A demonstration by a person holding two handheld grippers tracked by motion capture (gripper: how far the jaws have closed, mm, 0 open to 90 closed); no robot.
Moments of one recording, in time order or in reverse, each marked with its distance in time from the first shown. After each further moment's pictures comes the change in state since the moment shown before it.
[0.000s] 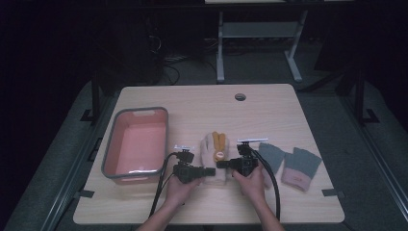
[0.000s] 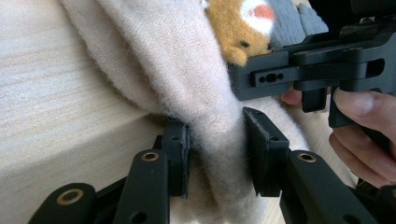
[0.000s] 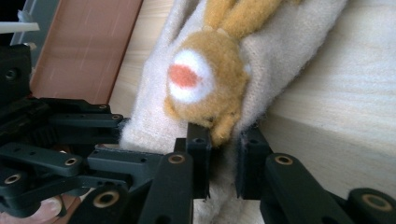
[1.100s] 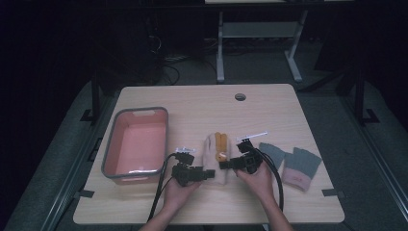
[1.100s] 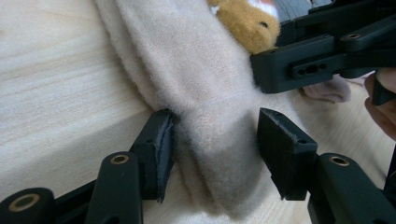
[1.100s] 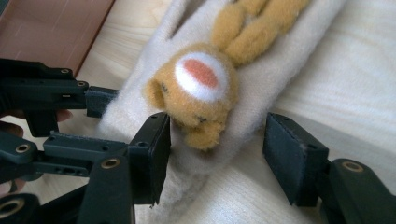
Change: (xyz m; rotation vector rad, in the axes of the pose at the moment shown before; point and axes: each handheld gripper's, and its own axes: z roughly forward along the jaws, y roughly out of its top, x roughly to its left) left arm -0.009 -0.005 -0.006 -0.004 0.086 0.097; right arm 0.009 0.008 -0.016 0.062 -0.137 -0.195
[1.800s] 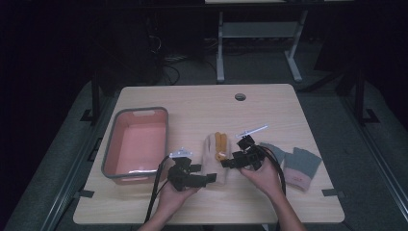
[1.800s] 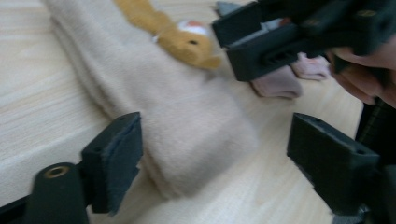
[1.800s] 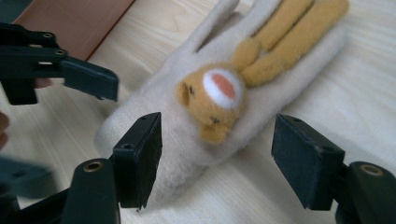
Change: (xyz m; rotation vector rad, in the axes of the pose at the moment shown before) left arm -0.014 -0.004 -0.023 -0.082 -0.057 0.117; right arm 0.014 0.013 -0.024 0.005 -0.036 -0.213
